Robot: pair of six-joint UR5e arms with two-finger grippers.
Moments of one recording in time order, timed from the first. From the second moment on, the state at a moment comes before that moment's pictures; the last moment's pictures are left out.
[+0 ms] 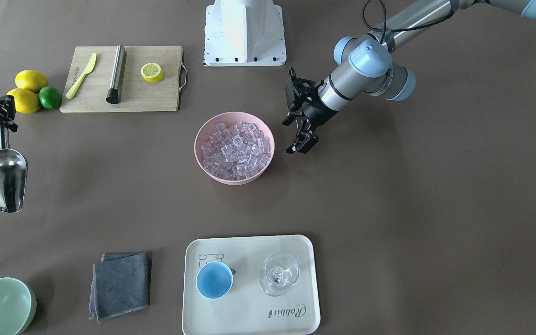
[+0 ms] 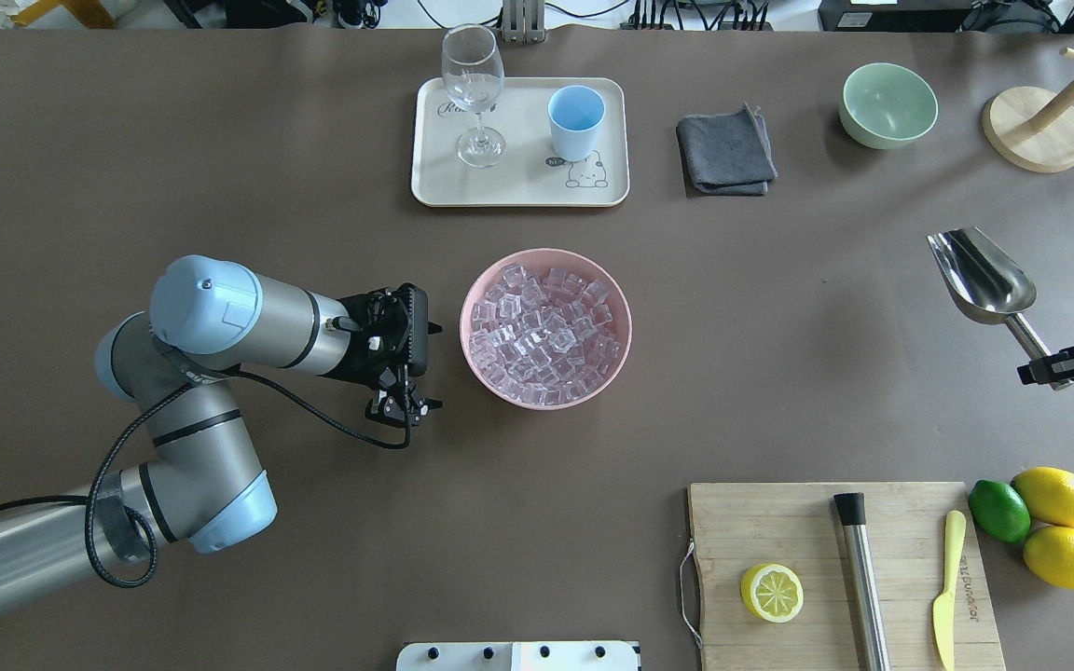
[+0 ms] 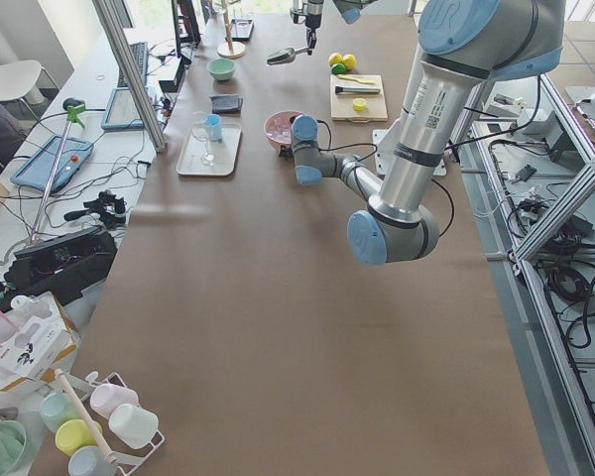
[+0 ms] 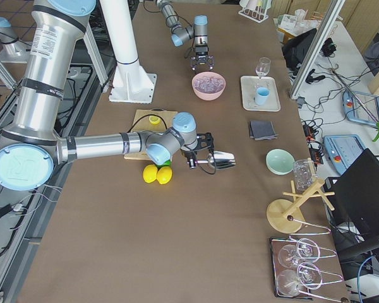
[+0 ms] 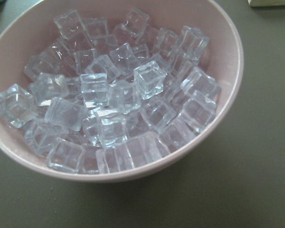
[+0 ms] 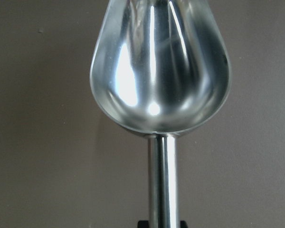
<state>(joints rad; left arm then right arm) -0.54 -2.04 -1.54 -2.44 -1.98 0.17 0.98 -1.84 1.87 -0.94 2.16 0.65</state>
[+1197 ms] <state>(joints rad) -0.56 -2.14 -1.42 -2.42 -1.98 0.14 1.00 -1.56 2.14 -1.56 2.25 -0.16</state>
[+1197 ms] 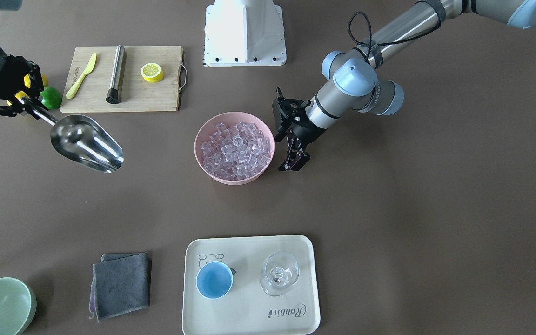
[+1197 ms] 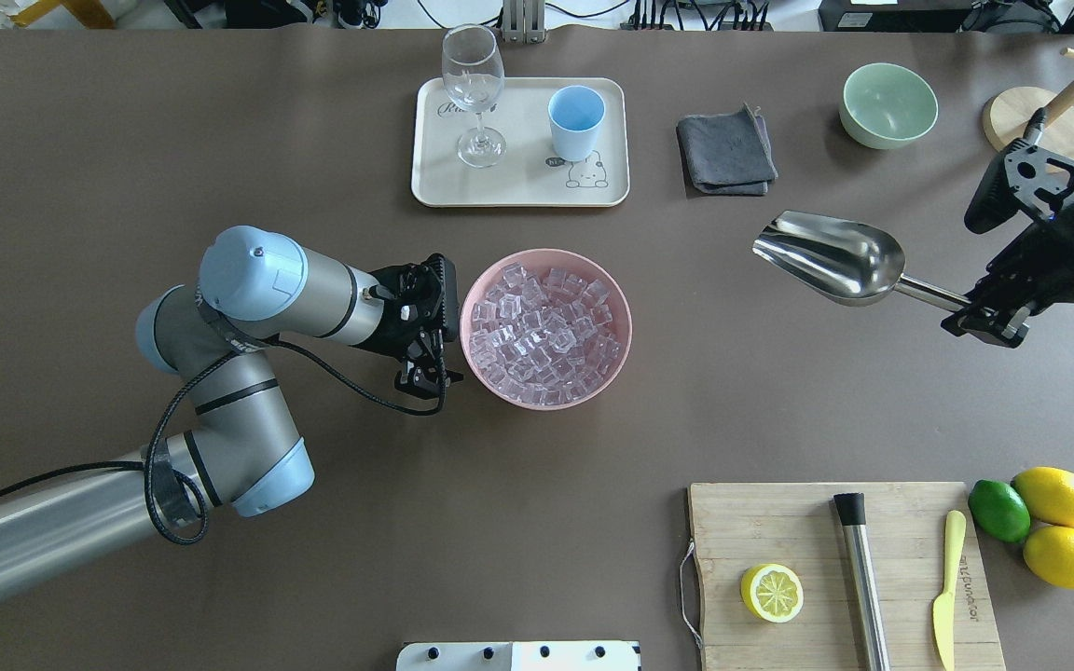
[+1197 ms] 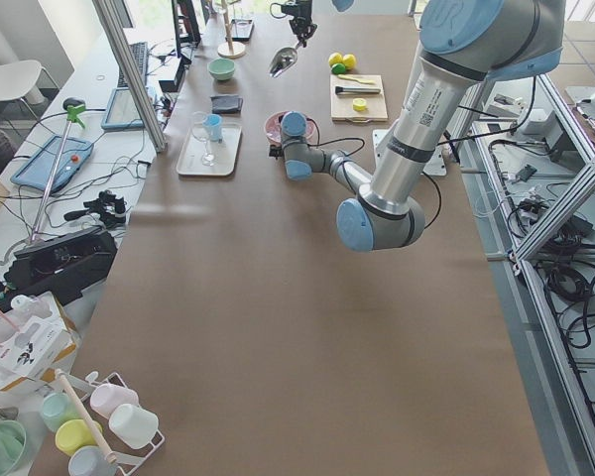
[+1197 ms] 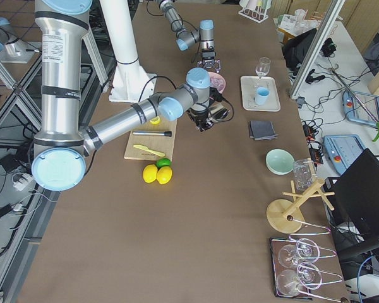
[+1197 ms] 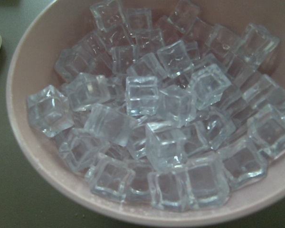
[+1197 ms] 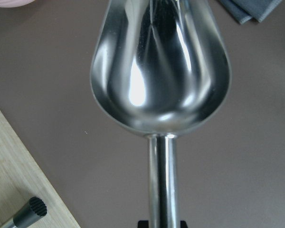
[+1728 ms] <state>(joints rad) -0.55 -2.15 -1.41 -2.42 -1.98 0.12 0.82 -1.31 2.25 -2.02 2.11 -0.23</state>
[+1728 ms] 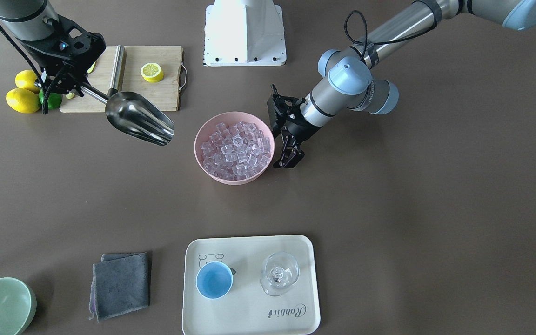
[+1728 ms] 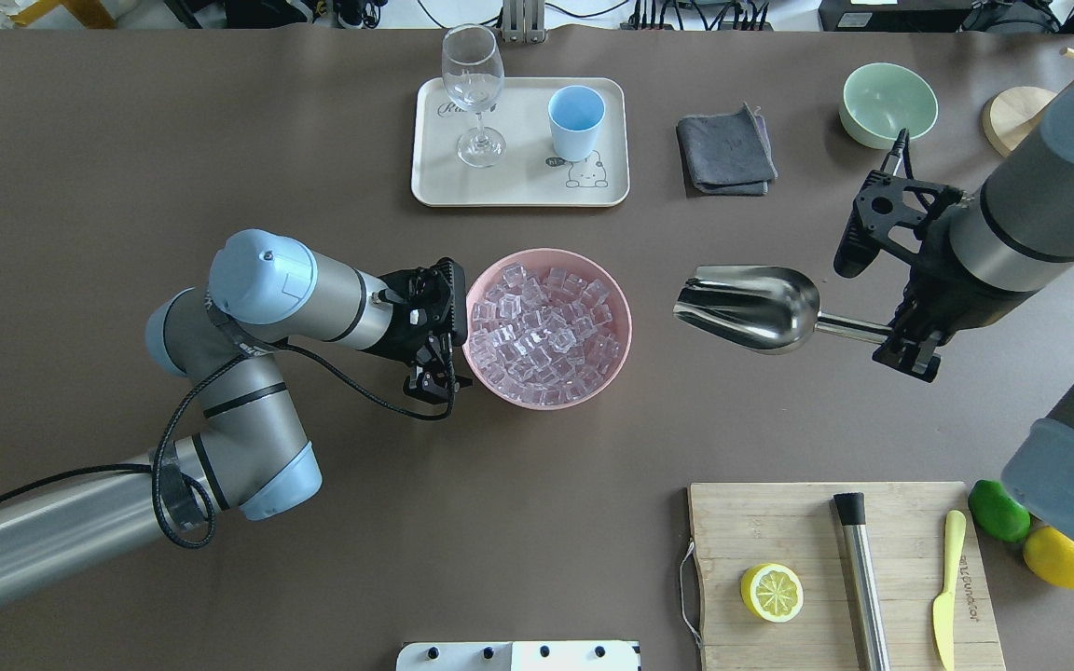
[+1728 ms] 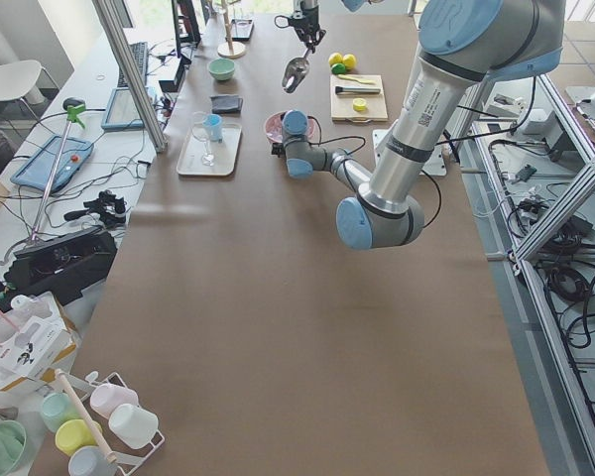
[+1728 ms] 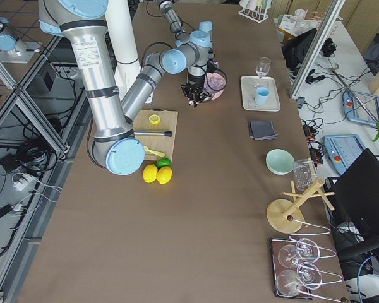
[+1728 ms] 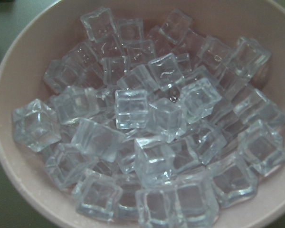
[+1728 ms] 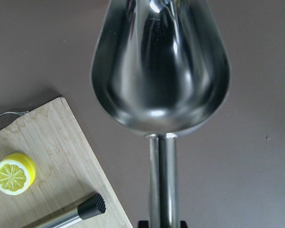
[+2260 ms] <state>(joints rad) -0.55 -2.16 -1.42 -2.43 -1.98 0.09 0.74 -1.05 2.19 -2.38 1.94 -0.38</state>
